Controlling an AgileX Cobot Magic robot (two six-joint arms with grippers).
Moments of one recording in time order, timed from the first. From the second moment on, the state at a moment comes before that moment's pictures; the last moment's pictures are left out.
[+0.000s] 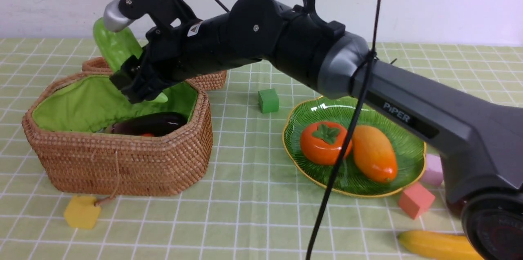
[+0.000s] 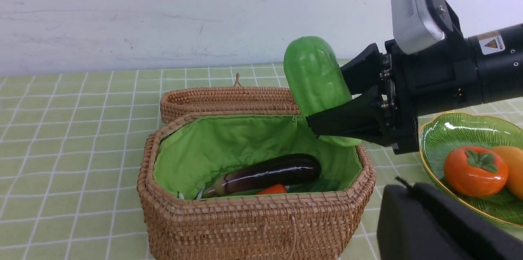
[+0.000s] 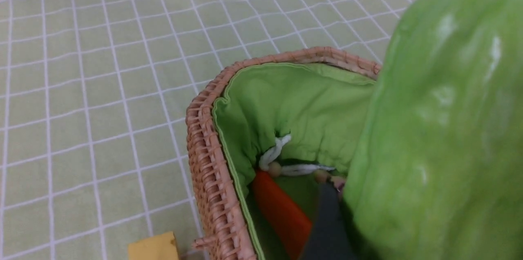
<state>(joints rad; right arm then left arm) 0.74 2.23 -2.17 0.63 0.54 -0.73 -0.88 0.45 -0.81 0.82 0.90 -0.83</state>
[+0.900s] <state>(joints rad) 0.74 1.90 -2.18 0.15 1.24 -0.15 -0.88 0.46 -0.81 0.60 0.77 -0.68</state>
